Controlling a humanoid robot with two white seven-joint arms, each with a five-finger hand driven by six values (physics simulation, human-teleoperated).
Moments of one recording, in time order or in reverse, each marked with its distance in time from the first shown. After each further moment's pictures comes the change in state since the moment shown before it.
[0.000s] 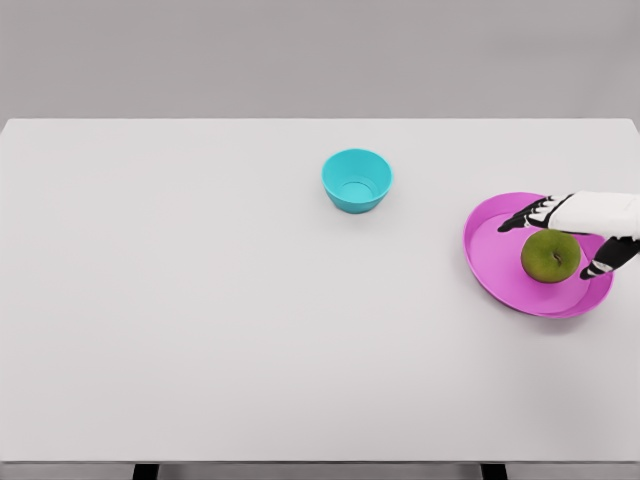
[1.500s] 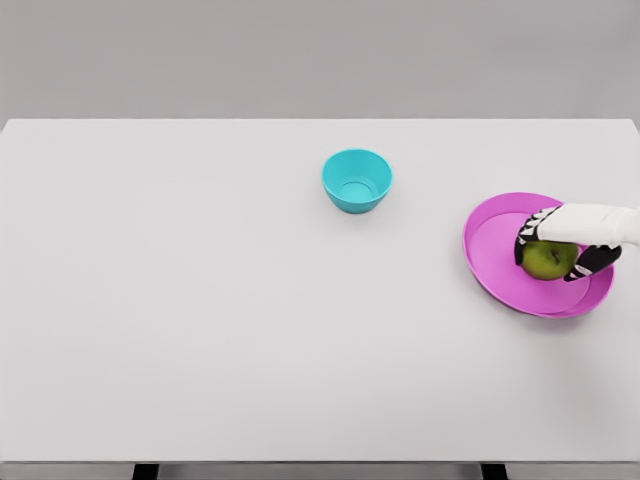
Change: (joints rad) left arm 0.000 0.000 0.000 0.000 0.000 0.000 0.000; right arm 0.067 0.108 -0.013 0.146 0.101 0.007 -0.040
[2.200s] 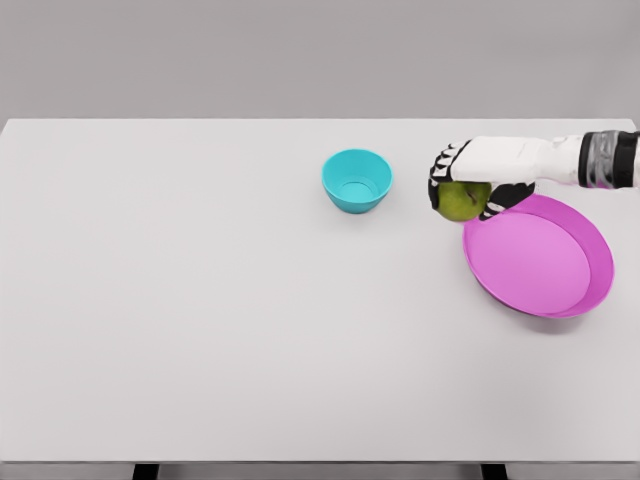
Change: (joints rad) left arm 0.000 0.000 0.000 0.000 0.000 0.000 0.000; right arm -0.104 0.207 -0.120 -0.049 0.003 -0.007 0.050
